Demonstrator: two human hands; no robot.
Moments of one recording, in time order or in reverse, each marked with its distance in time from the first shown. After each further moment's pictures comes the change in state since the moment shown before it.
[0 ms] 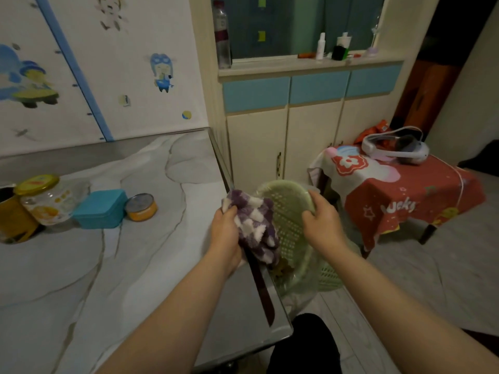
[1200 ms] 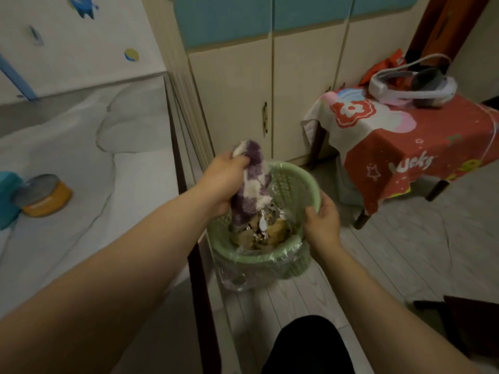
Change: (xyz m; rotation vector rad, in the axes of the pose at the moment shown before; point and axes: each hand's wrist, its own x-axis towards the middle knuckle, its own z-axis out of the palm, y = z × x) left_hand 0.089 -0.025 0.089 0.617 -0.173 -0.007; right_hand 0.070 0.161 0.064 0.540 0.119 0.398
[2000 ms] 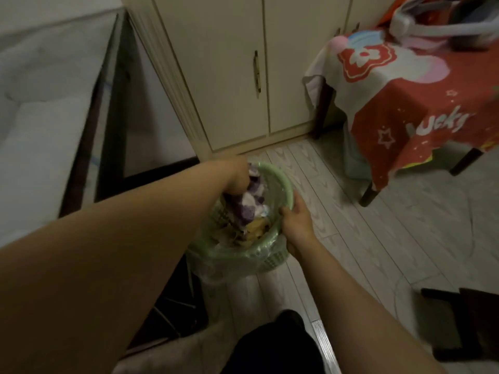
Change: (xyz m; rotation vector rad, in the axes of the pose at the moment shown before) left_hand 0.082 -0.084 0.094 1.479 -0.248 -0.035; right_hand 0.070 0.127 -0.007 0.088 -0.222 0.171
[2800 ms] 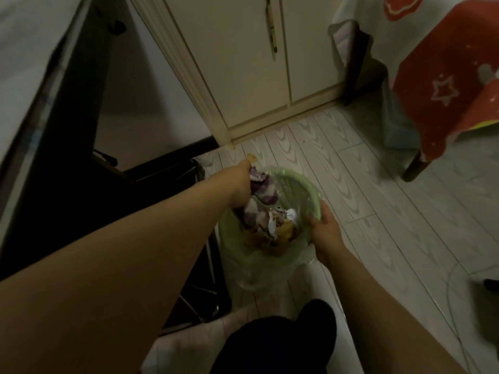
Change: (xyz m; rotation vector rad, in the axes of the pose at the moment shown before) left_hand 0.055 -0.029 0.080 -0.095 -0.057 -0.083; right_hand 0.045 0.115 -0.029 -0.010 -0.011 0.164
